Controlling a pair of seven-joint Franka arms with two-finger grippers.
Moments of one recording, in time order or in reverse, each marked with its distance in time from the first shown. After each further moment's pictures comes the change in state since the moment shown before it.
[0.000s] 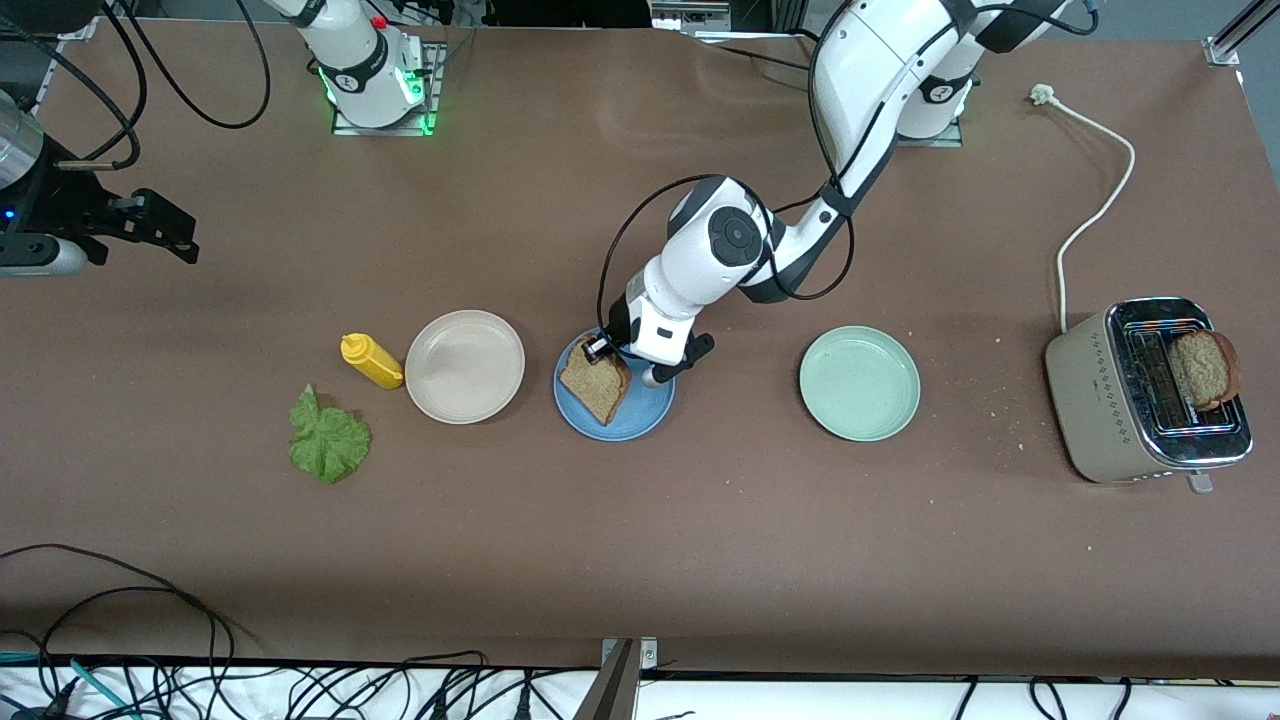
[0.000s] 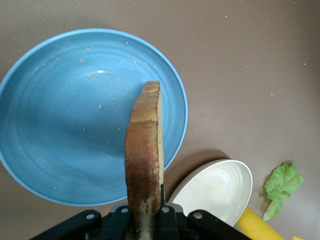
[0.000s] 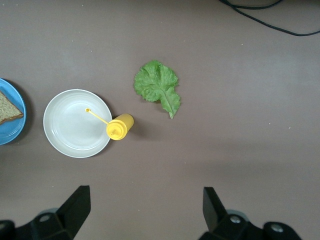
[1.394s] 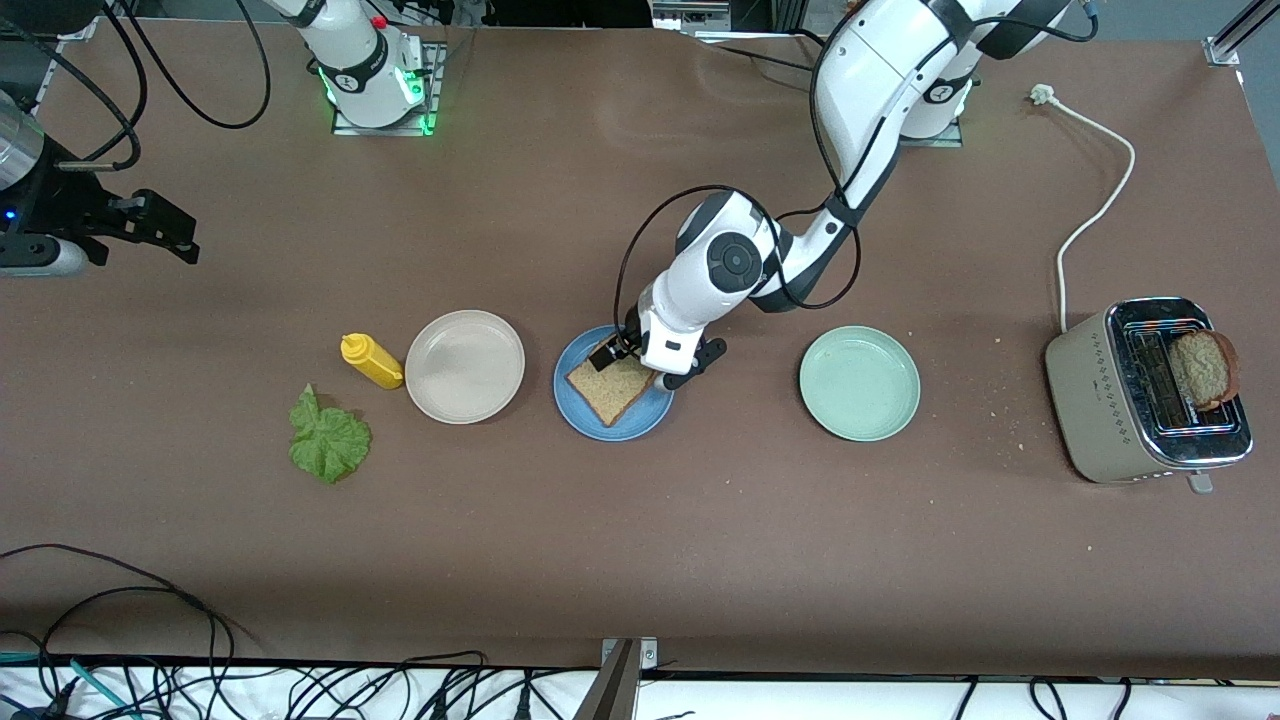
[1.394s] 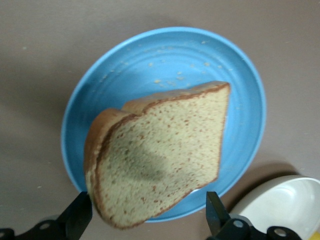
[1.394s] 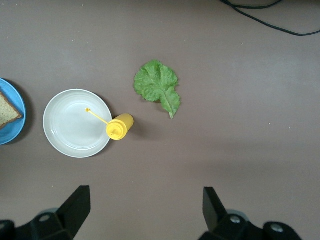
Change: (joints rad) left arm 0.001 0.021 0.035 -0.014 0.005 -0.146 0.005; right arm 0.000 0.001 0.000 0.000 0.000 0.000 0.000
